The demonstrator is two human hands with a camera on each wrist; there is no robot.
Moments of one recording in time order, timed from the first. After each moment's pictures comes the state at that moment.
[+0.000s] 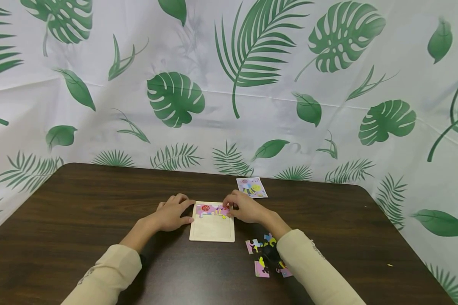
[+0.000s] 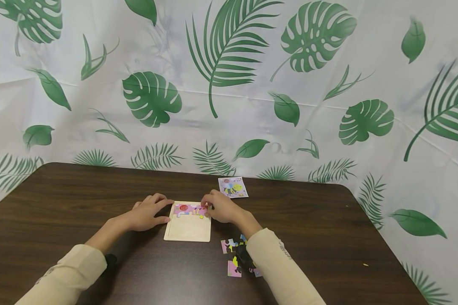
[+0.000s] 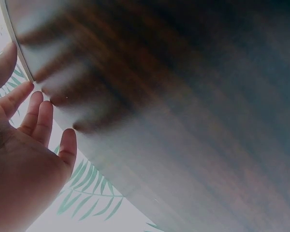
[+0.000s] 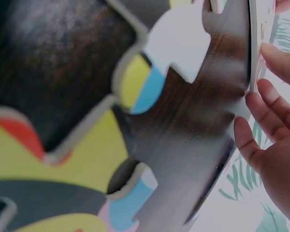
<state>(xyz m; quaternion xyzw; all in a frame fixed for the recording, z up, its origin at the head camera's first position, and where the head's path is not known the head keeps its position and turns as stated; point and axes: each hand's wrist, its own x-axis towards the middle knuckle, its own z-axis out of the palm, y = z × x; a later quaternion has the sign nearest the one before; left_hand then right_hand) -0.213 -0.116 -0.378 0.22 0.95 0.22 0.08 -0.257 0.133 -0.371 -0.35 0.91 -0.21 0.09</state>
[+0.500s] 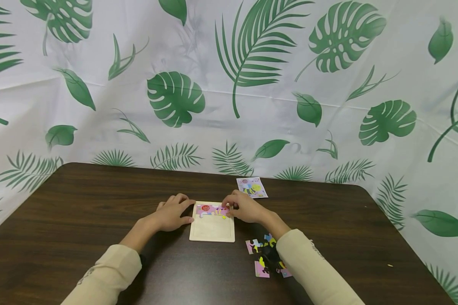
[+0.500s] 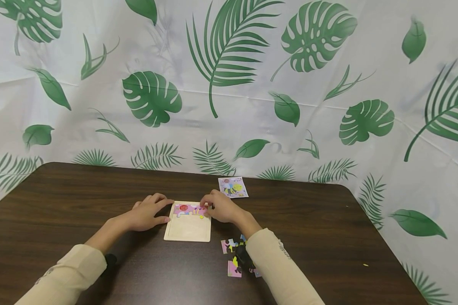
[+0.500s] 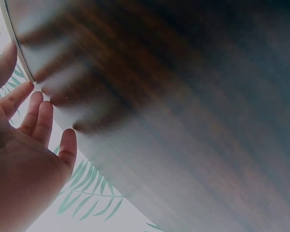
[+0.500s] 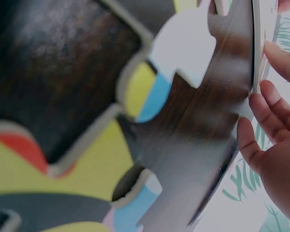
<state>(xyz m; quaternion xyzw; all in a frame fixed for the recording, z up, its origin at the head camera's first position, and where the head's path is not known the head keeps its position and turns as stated) -0.214 -0.115 -0.378 0.22 0.95 0.22 0.09 -0.258 0.134 -0.374 -0.35 0.90 -0.23 0.09</state>
